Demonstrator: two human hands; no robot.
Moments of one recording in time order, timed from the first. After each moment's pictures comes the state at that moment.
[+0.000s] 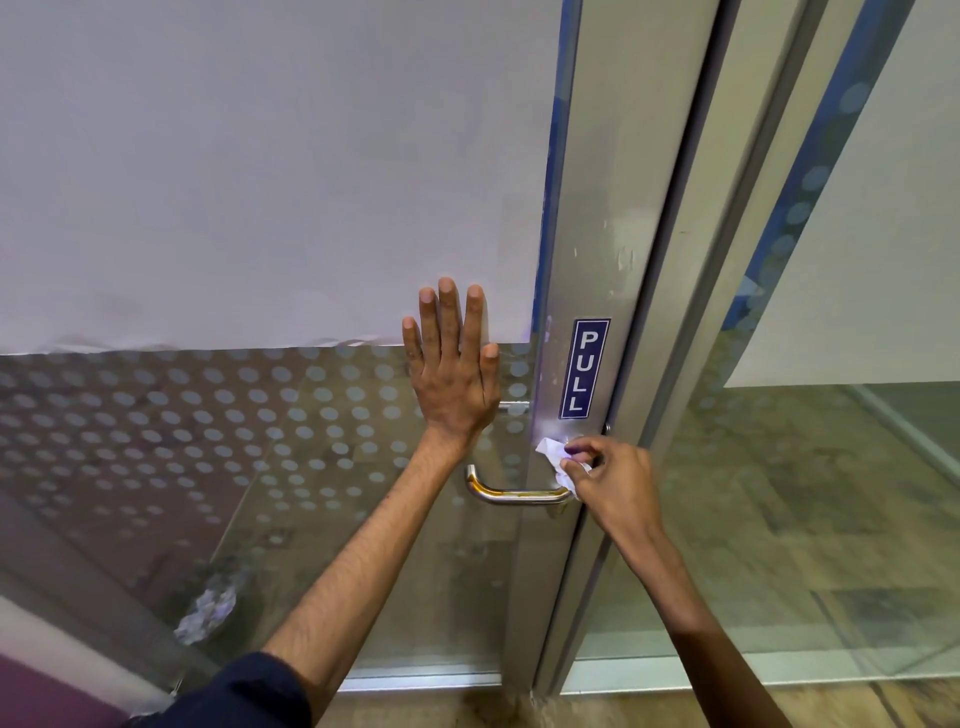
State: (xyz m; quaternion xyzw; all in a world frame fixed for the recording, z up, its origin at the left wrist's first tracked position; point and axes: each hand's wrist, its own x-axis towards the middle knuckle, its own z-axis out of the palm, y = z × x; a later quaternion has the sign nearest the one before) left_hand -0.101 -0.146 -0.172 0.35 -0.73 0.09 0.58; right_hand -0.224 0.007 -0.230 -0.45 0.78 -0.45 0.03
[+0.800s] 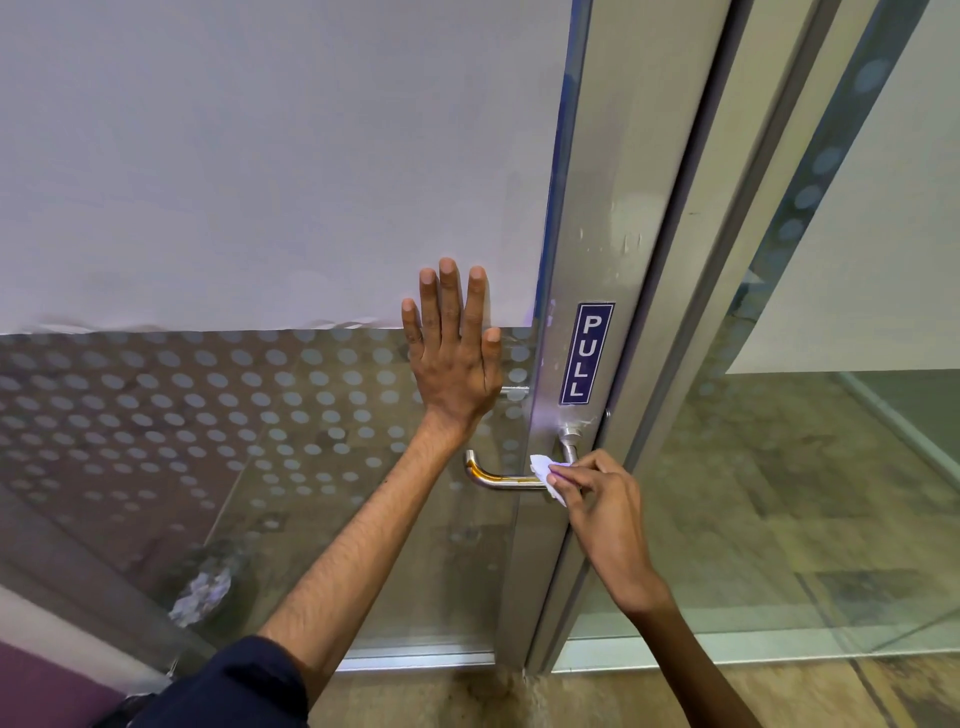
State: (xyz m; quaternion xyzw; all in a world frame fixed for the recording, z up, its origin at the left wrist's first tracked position) left_hand -0.102 -0.147 -0.174 0.34 -0.74 0.09 0.58; right_hand -0.195 0.033 -0.253 -0.49 0.74 -0.46 0.02
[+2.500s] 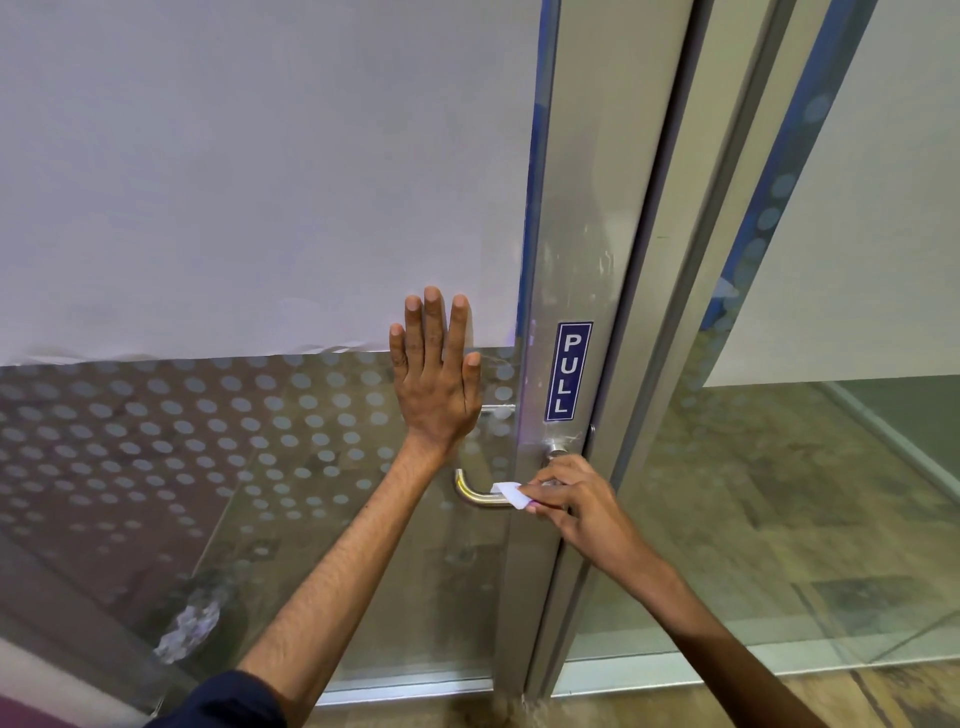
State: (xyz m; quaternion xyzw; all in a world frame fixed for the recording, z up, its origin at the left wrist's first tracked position) left_hand -0.095 -0.152 -0.179 0.32 -0.75 0.10 0.57; right_hand -0.225 0.015 -0.257 -0.69 0.64 -0.35 0.01
